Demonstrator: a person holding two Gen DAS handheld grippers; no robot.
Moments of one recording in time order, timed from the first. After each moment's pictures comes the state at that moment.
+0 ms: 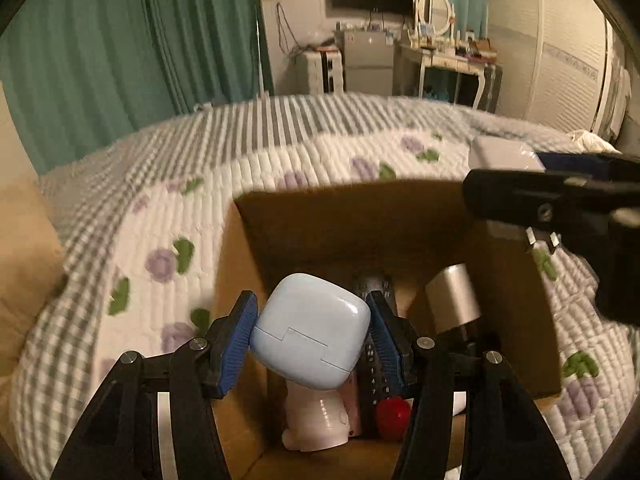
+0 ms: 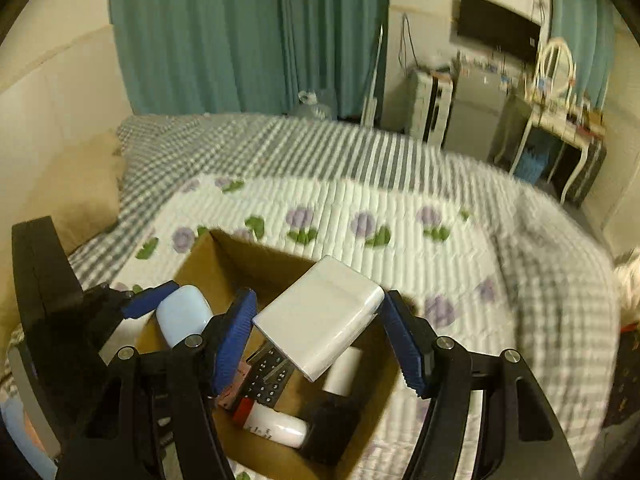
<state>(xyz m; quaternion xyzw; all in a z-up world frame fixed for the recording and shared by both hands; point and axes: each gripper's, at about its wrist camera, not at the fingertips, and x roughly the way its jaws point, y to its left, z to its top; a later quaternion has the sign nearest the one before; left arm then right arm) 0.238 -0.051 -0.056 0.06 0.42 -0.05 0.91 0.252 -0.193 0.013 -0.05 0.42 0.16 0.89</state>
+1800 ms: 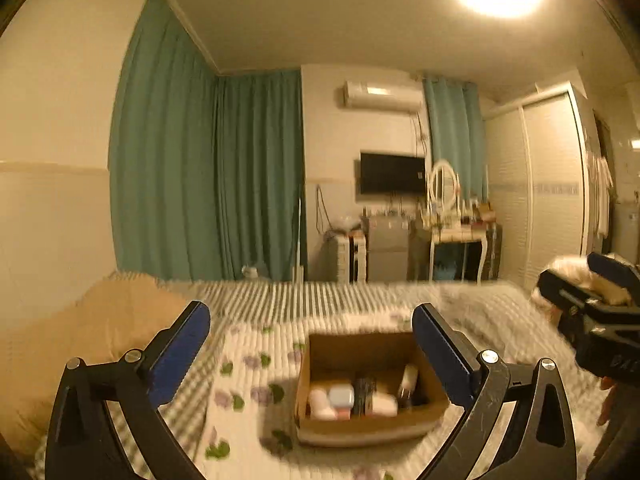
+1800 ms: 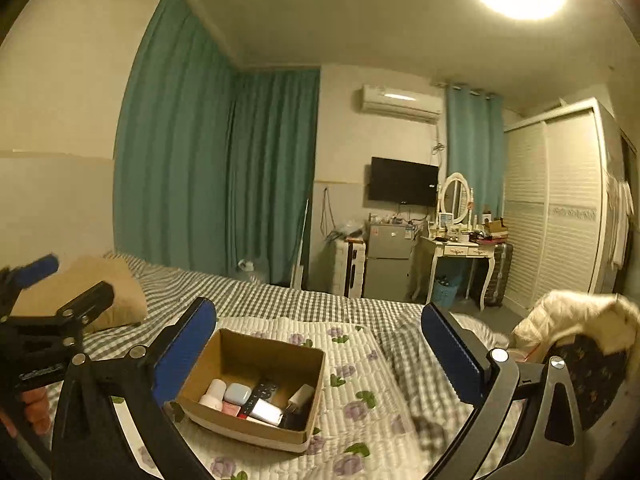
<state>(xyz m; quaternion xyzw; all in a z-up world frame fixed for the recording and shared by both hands) -0.013 -0.013 0.079 0.02 0.09 -0.01 1.00 -0.038 -0.244 0.102 -0.02 0.08 0.03 1.00</state>
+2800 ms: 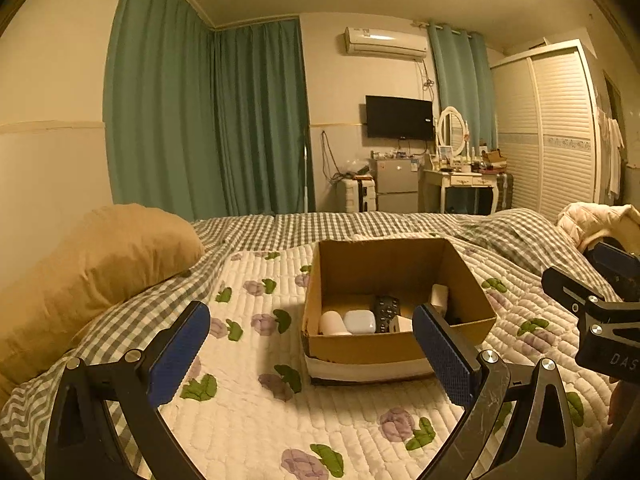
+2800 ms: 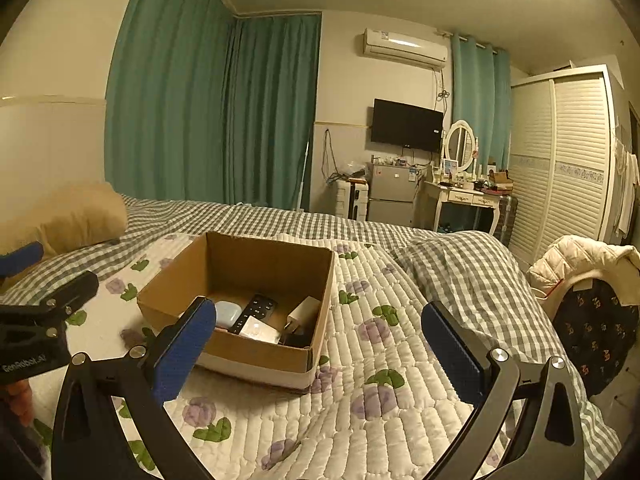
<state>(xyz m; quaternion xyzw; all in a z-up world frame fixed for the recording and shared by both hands) 0.016 -0.010 -0.016 0.03 0.17 0.01 0.99 0.000 -0.240 -0.001 -0.04 0.16 0.03 0.99</state>
